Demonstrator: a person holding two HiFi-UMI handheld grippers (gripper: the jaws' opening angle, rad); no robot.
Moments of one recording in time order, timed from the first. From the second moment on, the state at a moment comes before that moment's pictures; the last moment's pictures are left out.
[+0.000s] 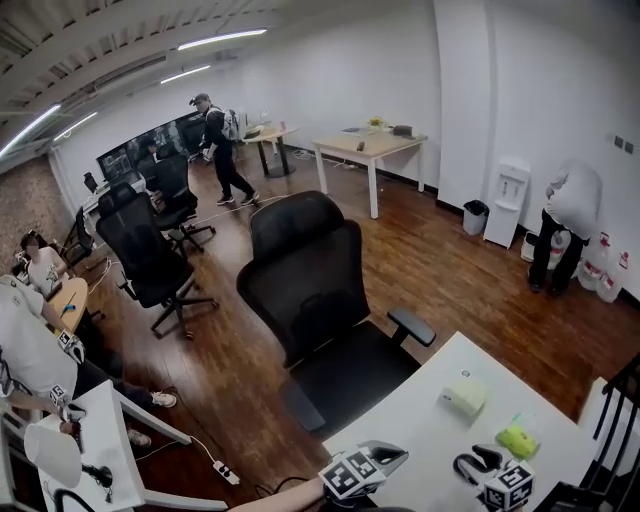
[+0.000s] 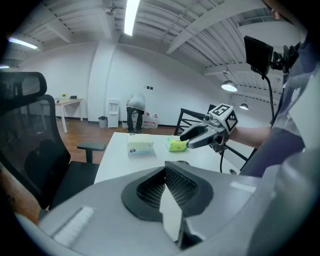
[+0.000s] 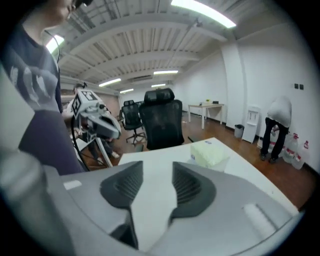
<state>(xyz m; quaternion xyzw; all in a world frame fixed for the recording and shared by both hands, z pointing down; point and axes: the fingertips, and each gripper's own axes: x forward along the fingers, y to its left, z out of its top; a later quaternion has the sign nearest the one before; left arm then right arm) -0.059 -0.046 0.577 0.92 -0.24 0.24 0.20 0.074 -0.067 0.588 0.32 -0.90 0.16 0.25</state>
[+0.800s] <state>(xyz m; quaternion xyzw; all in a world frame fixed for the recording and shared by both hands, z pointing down) -0.027 -0.073 0.587 0.94 -0.18 0.23 0.18 0.089 -0.076 0.585 0.45 -0.84 0.26 0.13</state>
